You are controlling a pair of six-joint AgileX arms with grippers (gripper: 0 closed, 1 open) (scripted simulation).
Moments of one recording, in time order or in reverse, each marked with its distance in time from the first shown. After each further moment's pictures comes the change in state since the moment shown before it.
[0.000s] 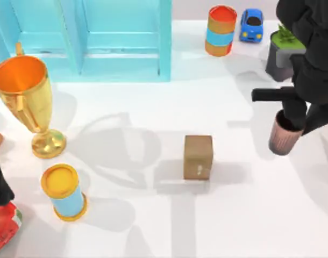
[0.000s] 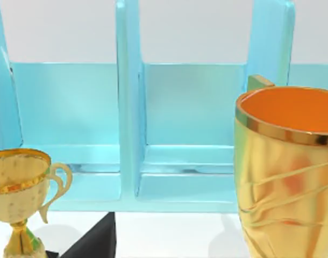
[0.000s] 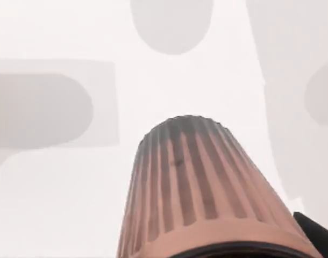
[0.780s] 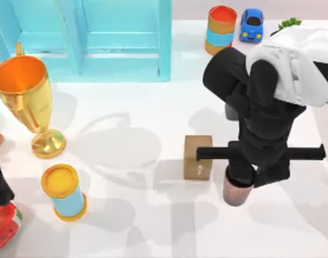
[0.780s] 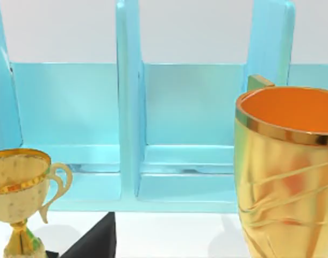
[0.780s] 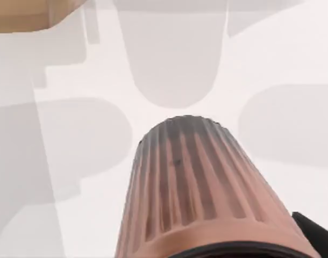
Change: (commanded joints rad) left arm 0.000 0.000 0.000 0.000 0.000 0.000; right arm 0.324 -0.082 -0.242 0.155 0.010 0.327
